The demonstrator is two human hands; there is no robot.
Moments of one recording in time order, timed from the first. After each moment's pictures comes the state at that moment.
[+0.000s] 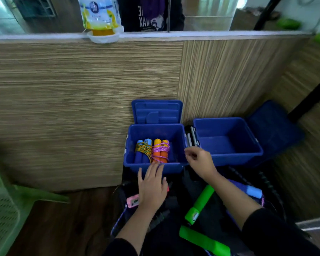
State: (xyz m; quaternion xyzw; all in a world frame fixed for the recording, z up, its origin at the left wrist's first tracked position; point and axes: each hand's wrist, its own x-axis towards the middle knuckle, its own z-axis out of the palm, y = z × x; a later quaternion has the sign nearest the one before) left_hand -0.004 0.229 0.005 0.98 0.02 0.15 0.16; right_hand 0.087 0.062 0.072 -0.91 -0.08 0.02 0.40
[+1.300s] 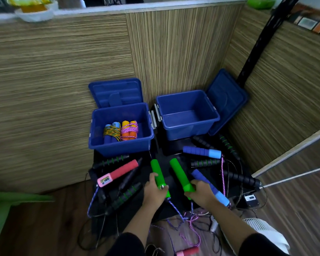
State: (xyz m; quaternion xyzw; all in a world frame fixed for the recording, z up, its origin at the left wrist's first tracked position) left_hand -0.070 0.116 -0.059 0.83 0.21 -0.18 0.48; right_hand -0.068 -0.069 -0.031 -0.92 0.07 0.21 0.33
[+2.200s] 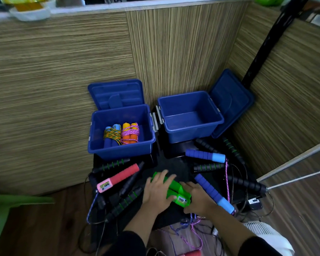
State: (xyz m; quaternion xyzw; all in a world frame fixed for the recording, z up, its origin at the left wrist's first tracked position) left_hand -0.055 0.122 -0.024 0.97 -0.15 -0.16 0.09; right_hand -0.058 -0.061 -0.033 -0.93 -0.13 0.25 0.25
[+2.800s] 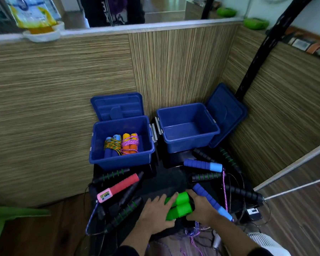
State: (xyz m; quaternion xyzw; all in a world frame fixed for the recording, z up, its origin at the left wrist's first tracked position) left_hand -0.075 0.129 -0.024 0.95 -0.24 -0.21 0.04; right_hand -0.063 -0.071 -0.022 -0.89 -0.04 0.28 0.37
